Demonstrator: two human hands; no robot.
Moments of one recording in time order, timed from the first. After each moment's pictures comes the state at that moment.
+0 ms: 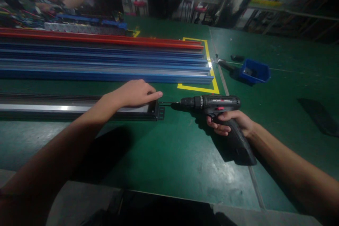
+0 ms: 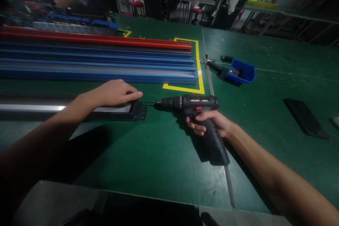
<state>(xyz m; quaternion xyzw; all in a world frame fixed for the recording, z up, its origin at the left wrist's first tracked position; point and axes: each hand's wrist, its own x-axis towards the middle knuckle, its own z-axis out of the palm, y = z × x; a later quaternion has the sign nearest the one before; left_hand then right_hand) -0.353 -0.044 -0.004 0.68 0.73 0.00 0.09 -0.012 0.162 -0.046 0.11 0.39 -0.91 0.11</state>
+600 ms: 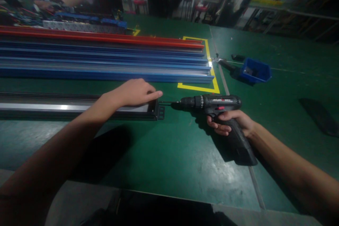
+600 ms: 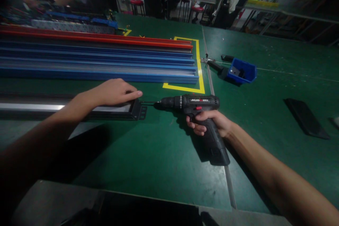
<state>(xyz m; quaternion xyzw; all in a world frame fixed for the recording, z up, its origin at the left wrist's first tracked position) -0.351 -0.043 -0.002 0.68 0.73 0.01 0.09 -0.012 0.162 -0.046 0.12 0.40 -0.90 0.11</state>
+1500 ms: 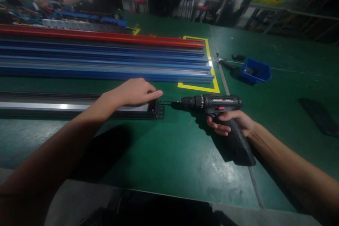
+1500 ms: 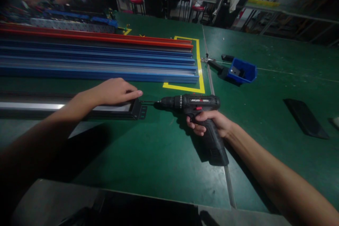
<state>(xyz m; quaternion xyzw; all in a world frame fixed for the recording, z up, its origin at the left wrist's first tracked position) -0.351 -0.043 -0.002 0.68 0.73 0.02 0.10 -0.011 0.162 -0.045 0.12 0.41 -0.90 0.11</state>
